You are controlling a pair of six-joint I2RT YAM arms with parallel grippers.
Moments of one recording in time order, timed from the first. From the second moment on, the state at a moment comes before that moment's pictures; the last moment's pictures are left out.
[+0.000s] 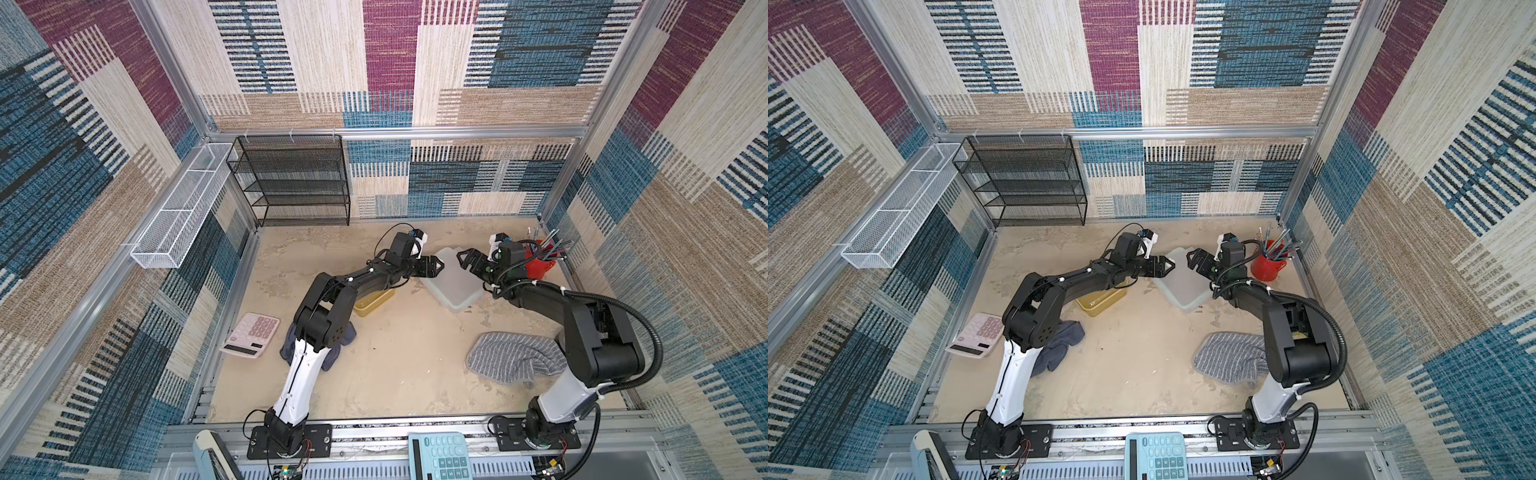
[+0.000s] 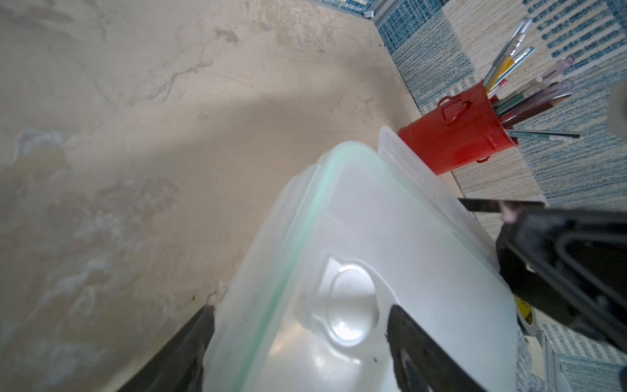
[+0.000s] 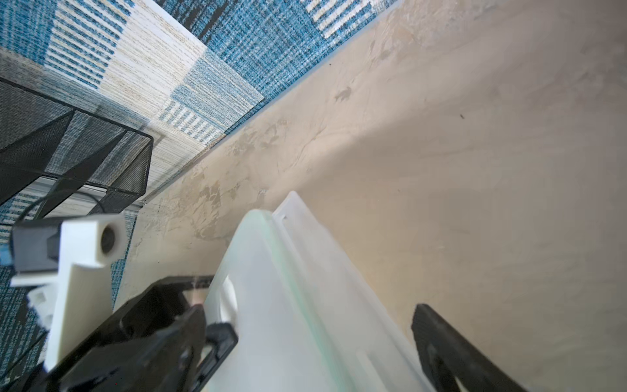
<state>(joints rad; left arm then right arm) -0.61 2.25 1.62 0.04 0.37 -0.50 0.11 1.70 0.94 0.22 -0.29 0.64</state>
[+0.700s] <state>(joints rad) -0.61 1.95 1.25 0.12 0.26 -0.69 0.07 1.73 1.06 0.10 -0.28 0.51</state>
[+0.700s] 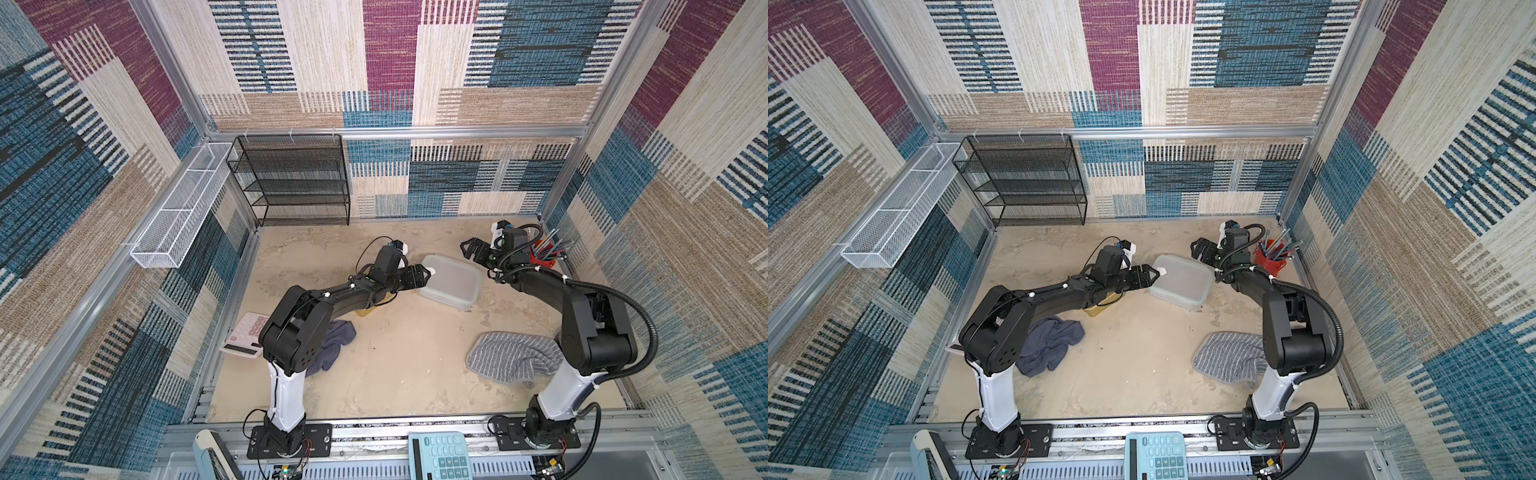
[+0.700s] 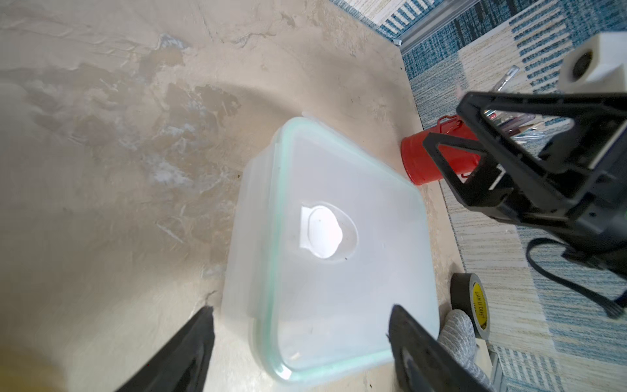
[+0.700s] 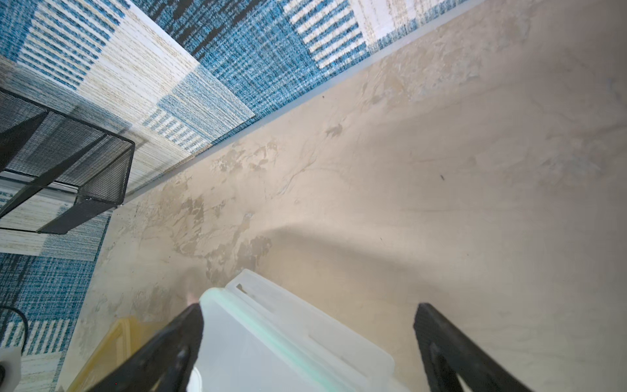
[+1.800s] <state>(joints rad) -0.66 2.03 1.32 0.12 0.24 -0.65 0.06 1.68 0.80 0.32 -0.43 0.69</state>
